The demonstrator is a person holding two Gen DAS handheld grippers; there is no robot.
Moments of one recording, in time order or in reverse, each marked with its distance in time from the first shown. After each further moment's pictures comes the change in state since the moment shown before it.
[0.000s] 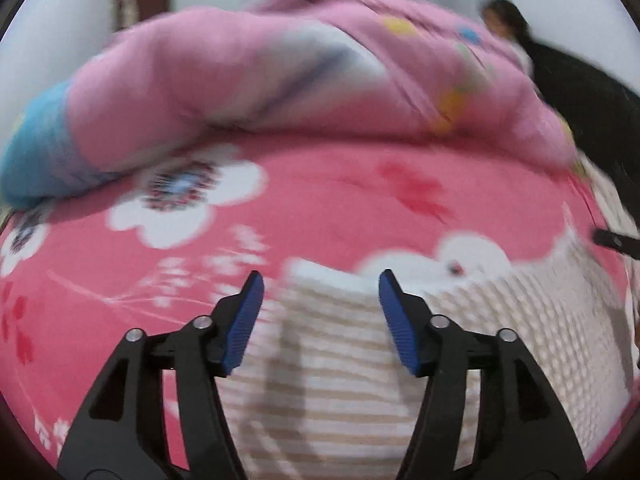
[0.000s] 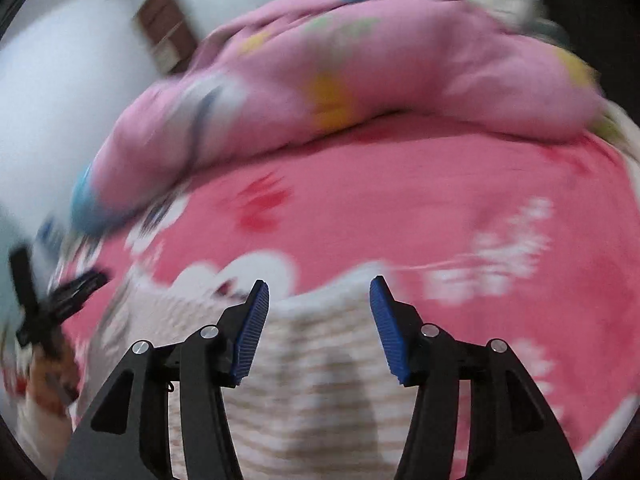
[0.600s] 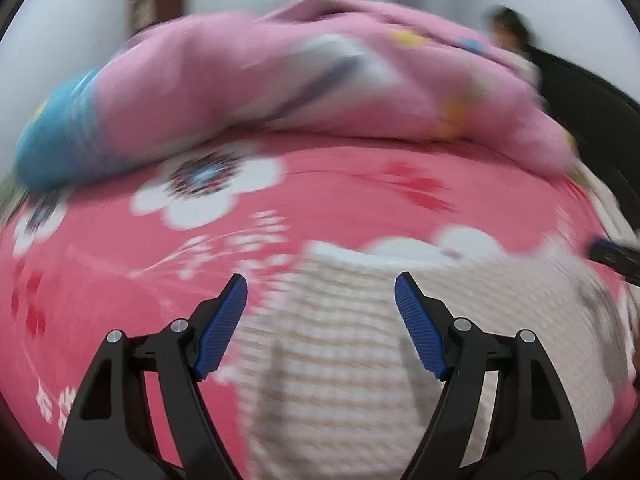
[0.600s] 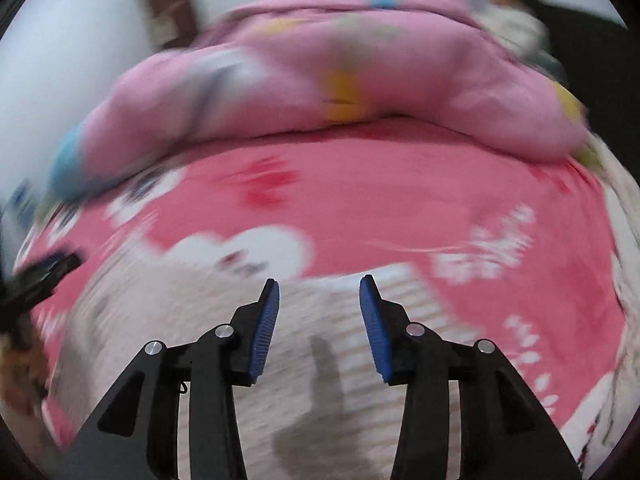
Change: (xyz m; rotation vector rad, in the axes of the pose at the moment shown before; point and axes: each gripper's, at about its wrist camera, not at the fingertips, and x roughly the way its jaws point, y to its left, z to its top) left arm -0.054 0.002 -0.026 -0.016 -0.064 0.005; right arm -0.026 0.062 -0.030 -0.103 -0.004 -0.122
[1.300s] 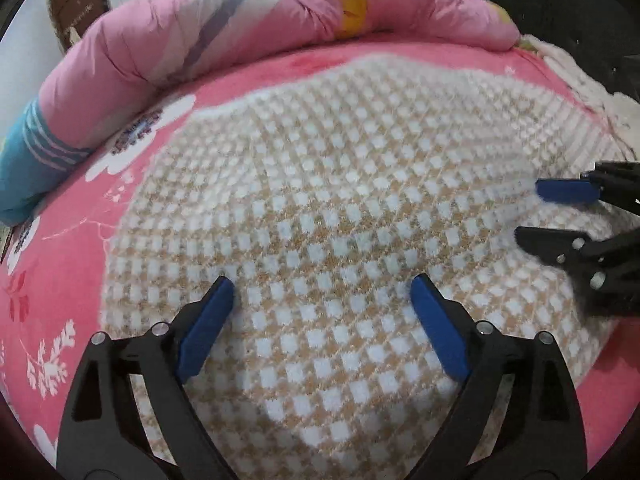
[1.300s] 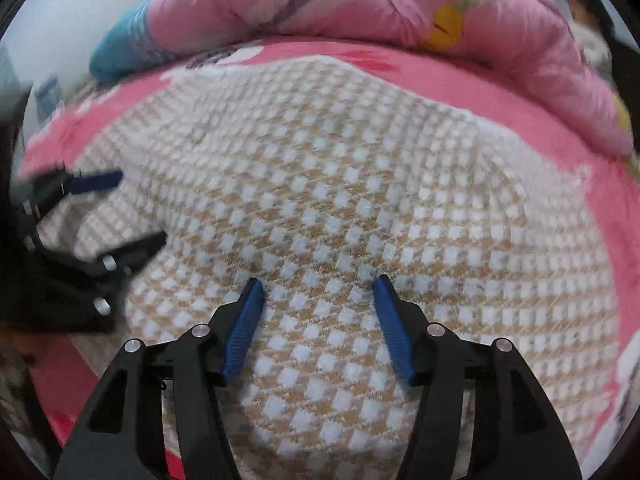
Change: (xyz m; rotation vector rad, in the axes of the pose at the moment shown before) left arm 0.007 -0.075 -0.101 0.211 0.159 -0.008; right arm 0.015 0.066 -0.098 -0.134 0.184 0.034
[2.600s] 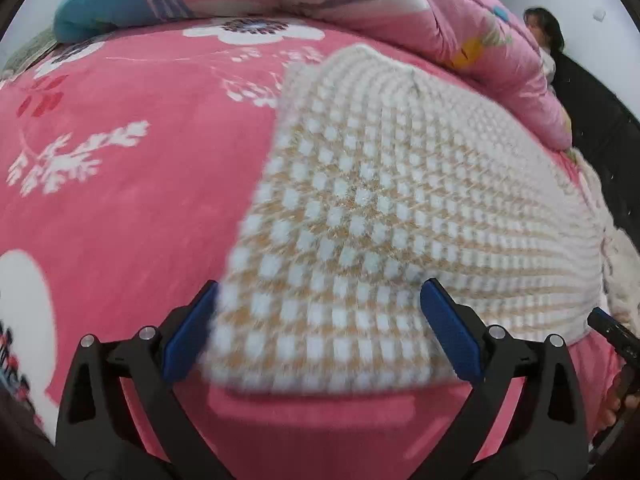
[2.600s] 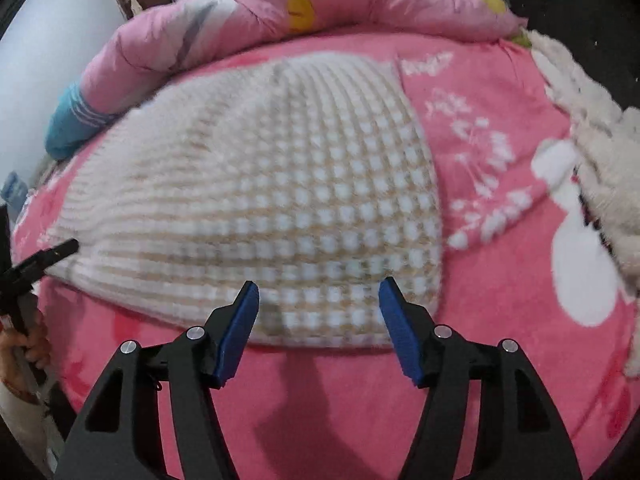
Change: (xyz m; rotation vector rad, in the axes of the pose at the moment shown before) left arm -0.056 0.099 -0.095 -0.493 0.037 -0.082; right arm -0.104 -0.069 -0.115 0.302 -0.064 -0.071
